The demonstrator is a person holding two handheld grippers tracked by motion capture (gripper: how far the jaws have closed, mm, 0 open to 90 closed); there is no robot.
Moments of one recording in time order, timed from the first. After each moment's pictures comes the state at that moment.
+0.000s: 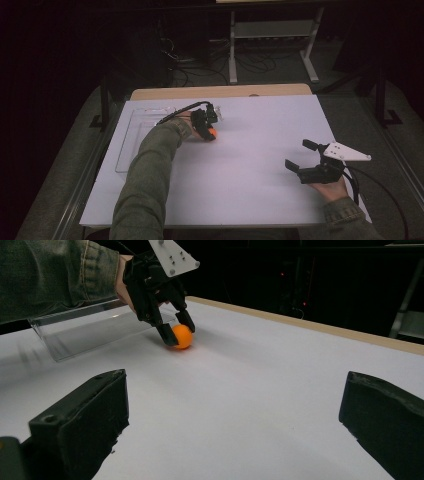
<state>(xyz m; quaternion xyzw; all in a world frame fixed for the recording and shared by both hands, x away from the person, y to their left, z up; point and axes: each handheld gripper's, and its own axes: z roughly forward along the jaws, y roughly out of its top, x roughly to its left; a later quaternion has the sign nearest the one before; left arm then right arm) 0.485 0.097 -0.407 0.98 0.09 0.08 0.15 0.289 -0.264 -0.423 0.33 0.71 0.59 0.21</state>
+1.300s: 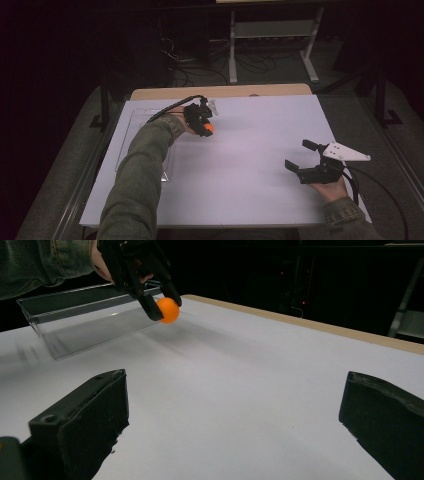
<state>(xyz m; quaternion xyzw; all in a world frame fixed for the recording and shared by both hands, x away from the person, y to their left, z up) 0.465 0.112 -0.365 0.97 0.09 0.10 0.18 0.288 -0.264 -0.423 0.33 0.71 0.58 0.21</state>
